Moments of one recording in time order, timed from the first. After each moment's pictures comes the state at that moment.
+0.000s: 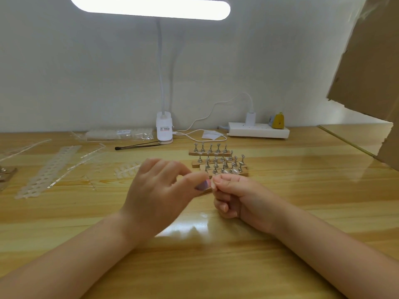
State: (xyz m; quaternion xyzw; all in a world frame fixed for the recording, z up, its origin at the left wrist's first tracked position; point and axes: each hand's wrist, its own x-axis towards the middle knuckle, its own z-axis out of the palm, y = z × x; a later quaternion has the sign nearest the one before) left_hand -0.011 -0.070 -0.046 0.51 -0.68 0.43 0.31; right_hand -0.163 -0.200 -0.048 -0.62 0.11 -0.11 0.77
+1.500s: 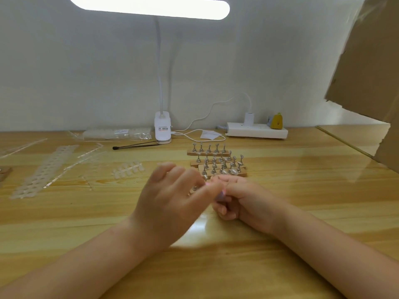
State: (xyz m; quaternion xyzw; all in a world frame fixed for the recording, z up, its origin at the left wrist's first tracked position) left_hand -0.034 -0.071 -0.046 0.52 -0.66 0.47 0.27; right_hand -0.165 -0.201 -0.047 -0.64 0.10 -0.09 0.76
